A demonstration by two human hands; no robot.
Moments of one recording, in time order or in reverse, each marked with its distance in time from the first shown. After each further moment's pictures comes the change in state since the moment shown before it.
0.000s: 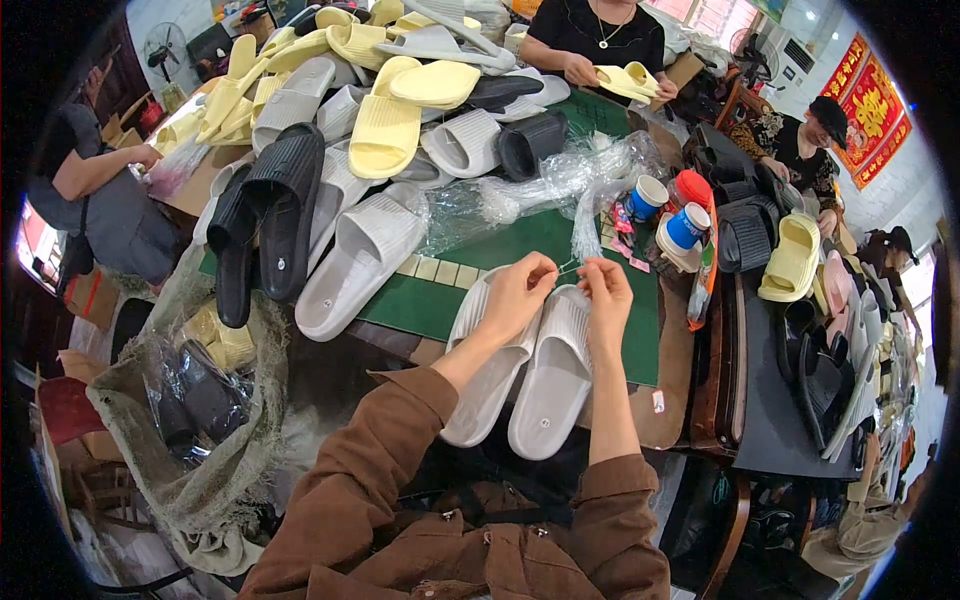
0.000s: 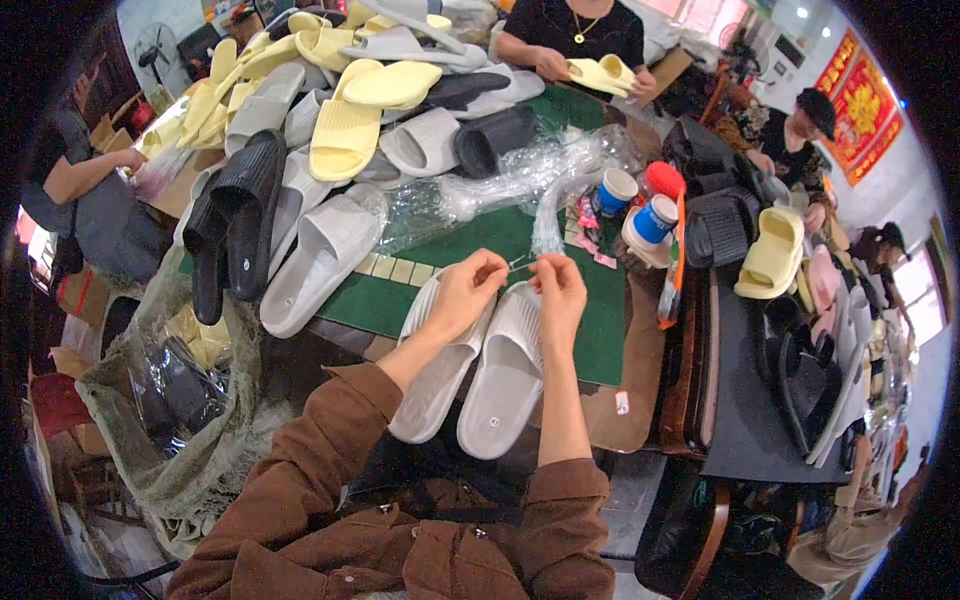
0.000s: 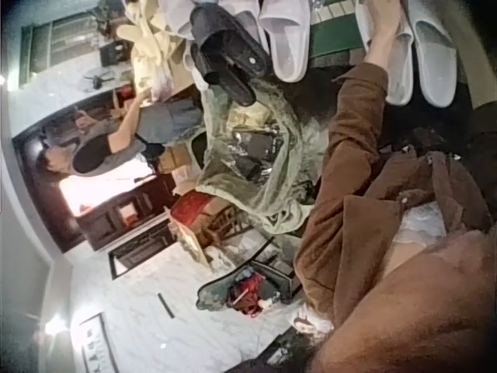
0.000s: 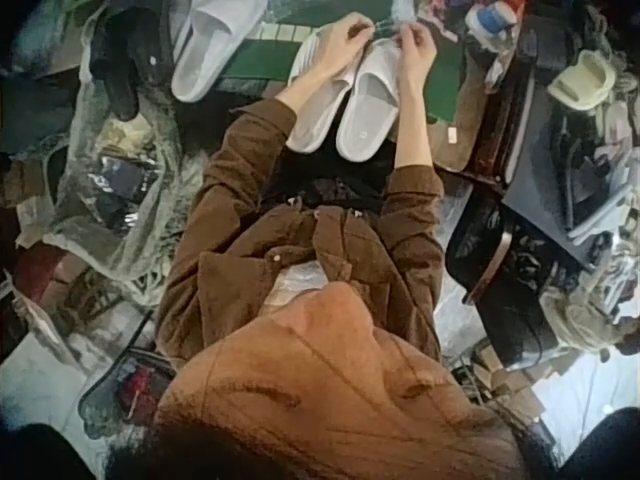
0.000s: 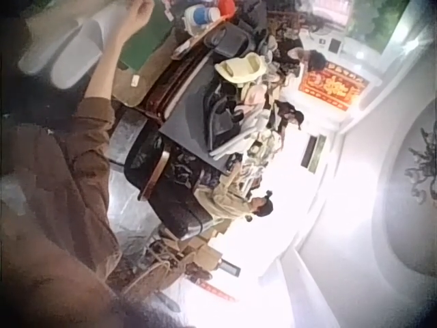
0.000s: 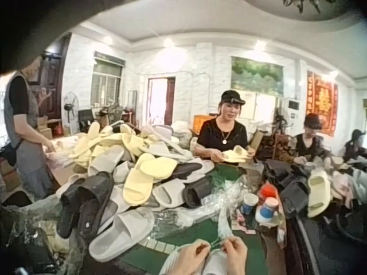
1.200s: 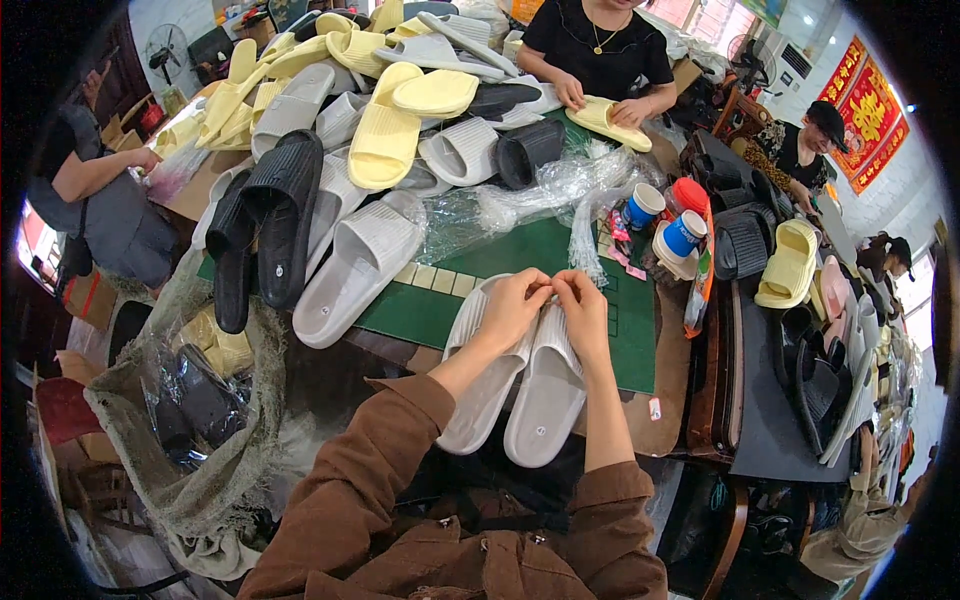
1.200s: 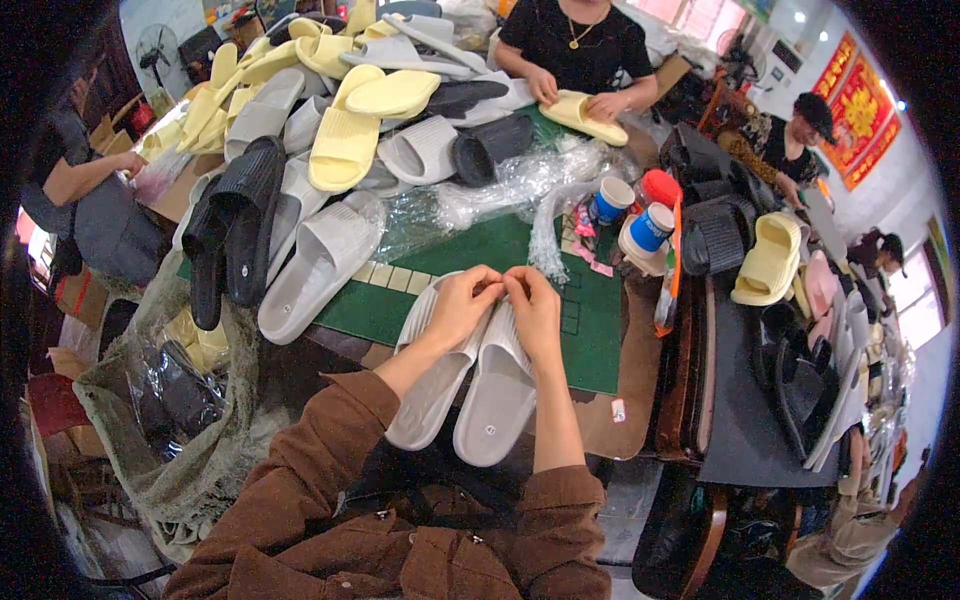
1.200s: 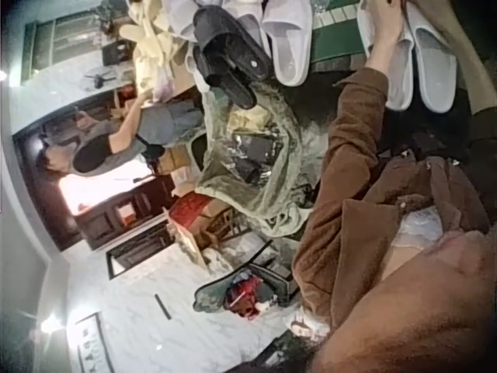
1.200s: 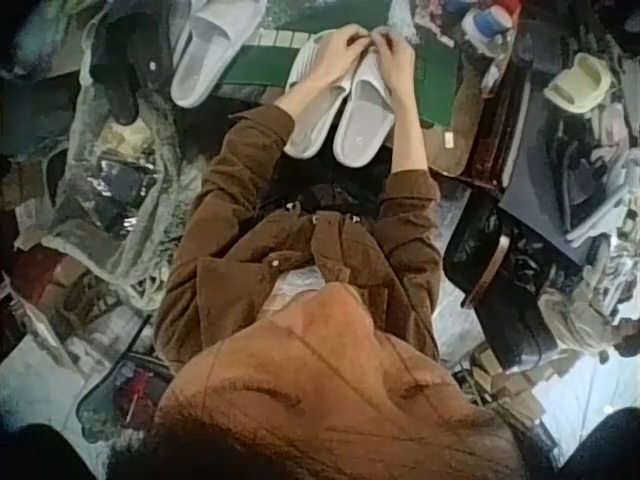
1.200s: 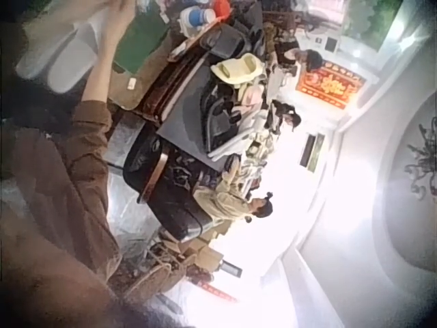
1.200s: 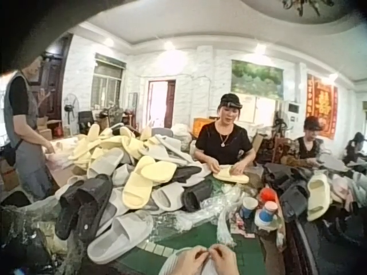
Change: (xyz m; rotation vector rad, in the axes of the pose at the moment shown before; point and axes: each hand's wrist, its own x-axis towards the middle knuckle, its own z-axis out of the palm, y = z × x) left_hand -0.002 -0.001 -0.001 0.115 -0.019 0.004; right_hand -0.003 0.005 0.007 -0.340 -0.199 -0.007
